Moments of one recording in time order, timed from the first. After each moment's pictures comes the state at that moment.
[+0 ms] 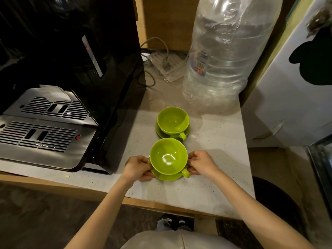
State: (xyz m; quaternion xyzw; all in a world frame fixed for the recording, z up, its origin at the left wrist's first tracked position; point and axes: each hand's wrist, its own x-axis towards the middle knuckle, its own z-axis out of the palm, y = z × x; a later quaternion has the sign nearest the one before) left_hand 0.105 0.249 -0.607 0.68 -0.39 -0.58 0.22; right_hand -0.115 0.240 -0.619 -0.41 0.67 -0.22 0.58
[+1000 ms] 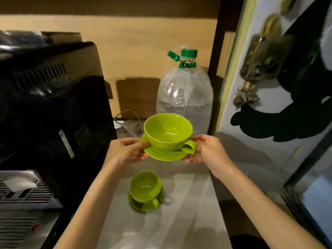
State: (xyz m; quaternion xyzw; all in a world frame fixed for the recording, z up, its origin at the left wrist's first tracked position) left_hand 0.027 0.162 -0.399 0.48 -0.49 -0.56 0.47; right_hand -0.173 0.197 -0.395 -0.42 0.53 -0.53 0.51
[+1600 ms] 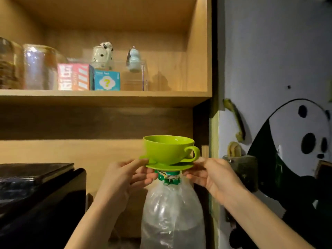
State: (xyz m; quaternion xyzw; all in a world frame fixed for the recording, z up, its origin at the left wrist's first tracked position) left_hand -0.031 0.123 -0.182 0.27 -0.52 -0.56 0.58; right_hand -0.209 0.150 -0.180 -0.42 0.40 -0.69 0.43
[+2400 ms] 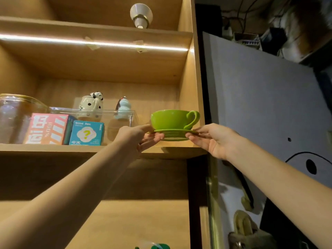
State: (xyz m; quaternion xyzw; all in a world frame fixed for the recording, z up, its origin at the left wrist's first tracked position) left_hand -0.096 0.045 0.022 0.20 -0.56 -0.54 0.60; right_hand -0.274 0.086 0.025 -0.50 0.34 -0.70 0.38
